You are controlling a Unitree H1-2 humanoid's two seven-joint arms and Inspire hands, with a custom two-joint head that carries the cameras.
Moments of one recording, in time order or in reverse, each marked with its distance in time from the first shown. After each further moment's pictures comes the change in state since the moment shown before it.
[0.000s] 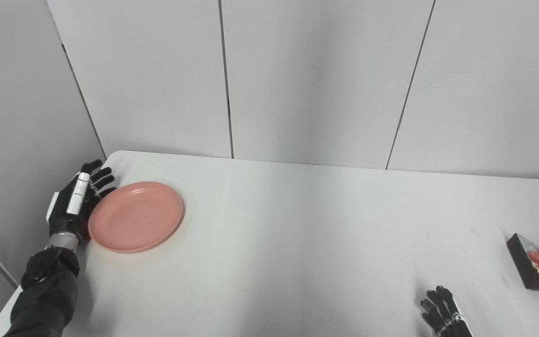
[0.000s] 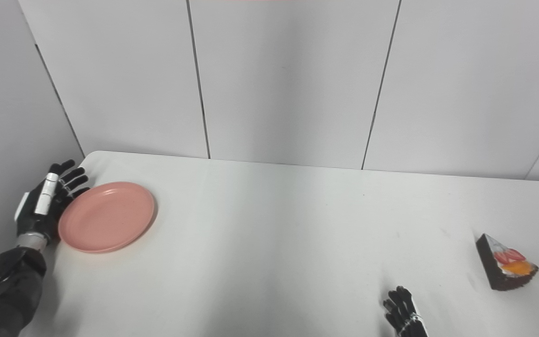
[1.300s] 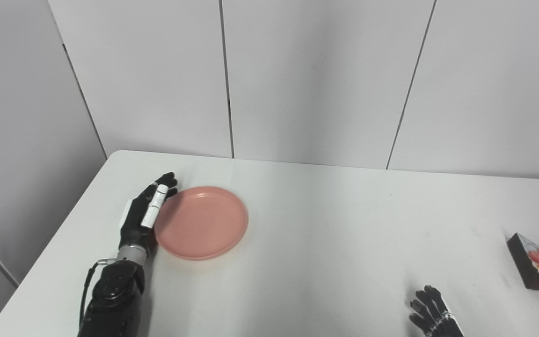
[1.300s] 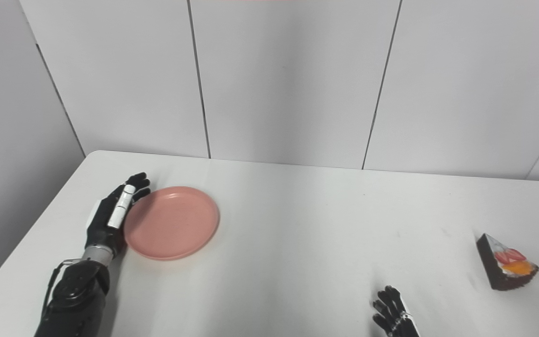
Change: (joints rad) left arm 0.262 -0.284 -0.197 -0.838 0.238 0.469 0.357; right arm 0.001 0.004 0.028 -0.026 -0.042 0.045 -0.022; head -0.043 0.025
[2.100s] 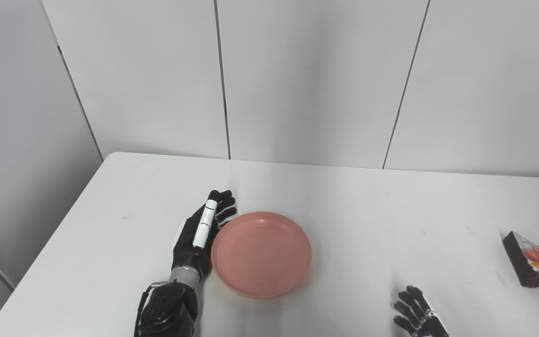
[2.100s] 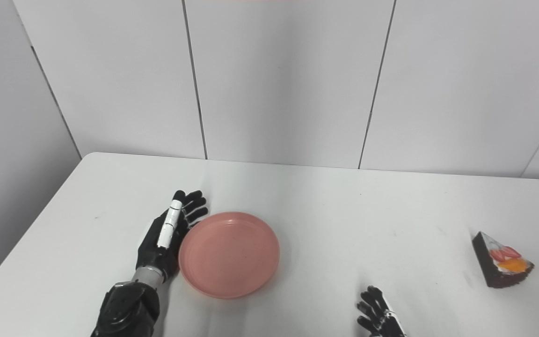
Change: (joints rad) left arm 0.090 -0.219 -0.072 -0.233 -0.039 0.168 0.015; right arm 0.004 0.008 0.038 -0.029 -0.026 0.032 -0.004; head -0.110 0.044
